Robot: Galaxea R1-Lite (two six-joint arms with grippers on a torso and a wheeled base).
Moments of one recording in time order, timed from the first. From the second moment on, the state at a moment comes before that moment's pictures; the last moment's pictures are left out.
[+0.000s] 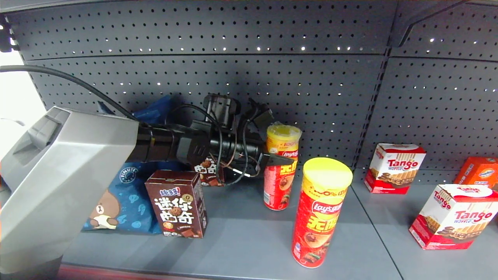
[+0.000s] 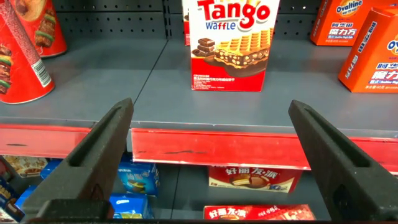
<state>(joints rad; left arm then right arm) -0.47 2.25 -1.72 -0.08 -0.82 0.28 0.00 0.00 0.00 0.00 0.01 0.02</state>
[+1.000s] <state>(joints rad) -0.46 2.23 -1.63 -0.18 -0.71 0.28 0.00 0.00 0.00 0.00 0.01 0.02</state>
